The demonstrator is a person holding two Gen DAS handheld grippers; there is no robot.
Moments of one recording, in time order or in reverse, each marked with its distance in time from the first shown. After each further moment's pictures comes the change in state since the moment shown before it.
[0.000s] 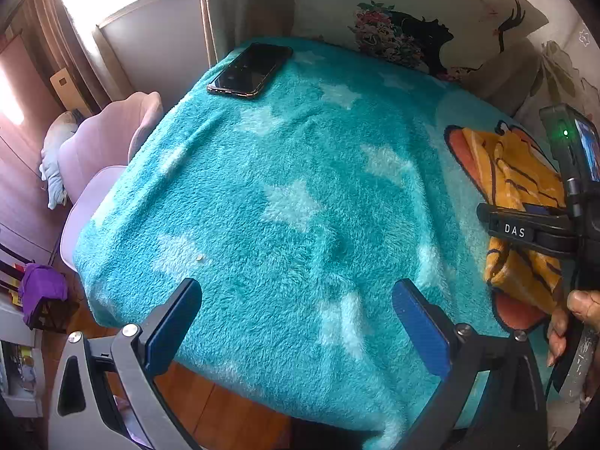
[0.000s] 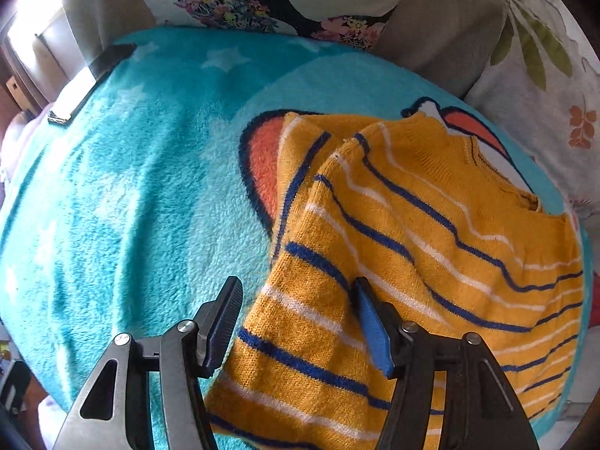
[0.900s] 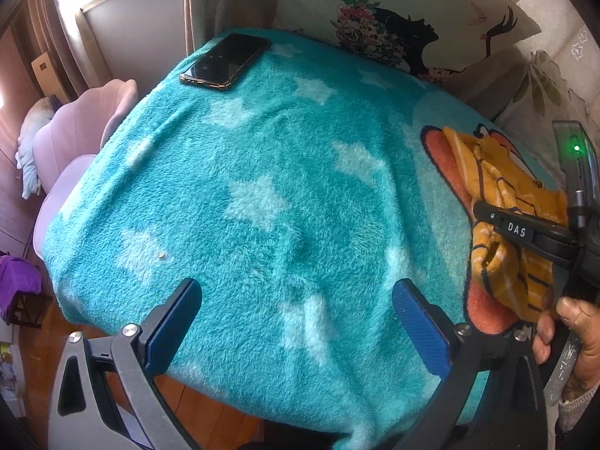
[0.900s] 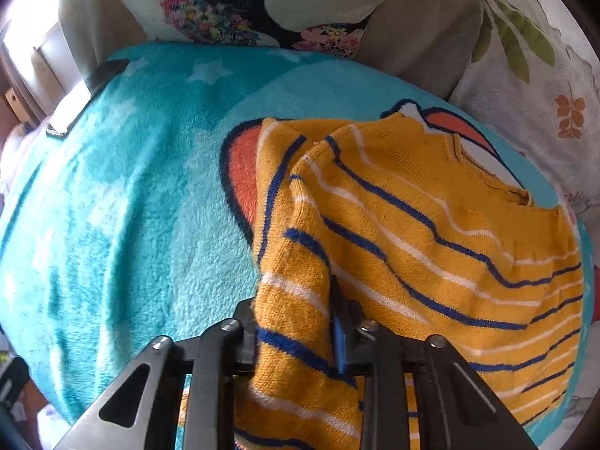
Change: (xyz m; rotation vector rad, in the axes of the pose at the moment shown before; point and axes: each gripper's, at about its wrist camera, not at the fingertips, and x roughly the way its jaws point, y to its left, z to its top) left arm 0.007 -0.008 0.002 -0.031 0.029 -0.123; right arm -0.013 -0.030 -0.005 0.085 -0.057 0.090
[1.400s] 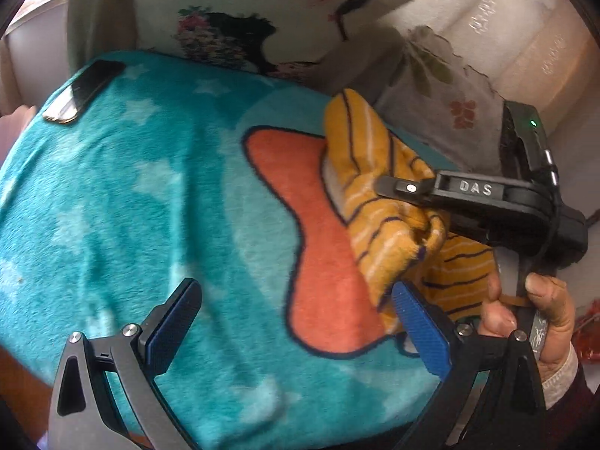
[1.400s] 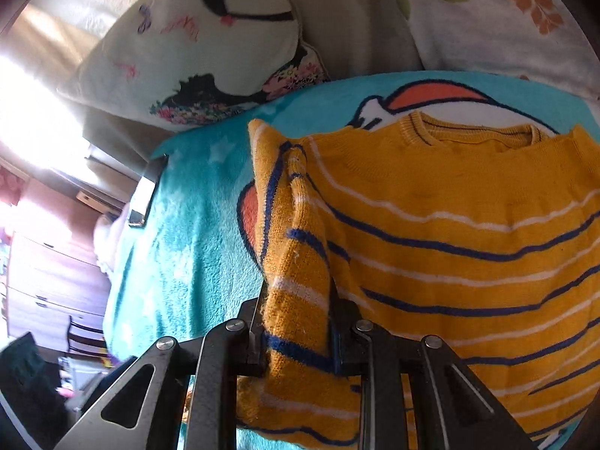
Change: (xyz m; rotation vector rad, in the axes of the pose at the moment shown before) left arm -0.011 -0.139 -0.003 0.145 -0.041 -0.350; right arm -0.040 -0.113 -0.003 0.279 -0.035 0.447
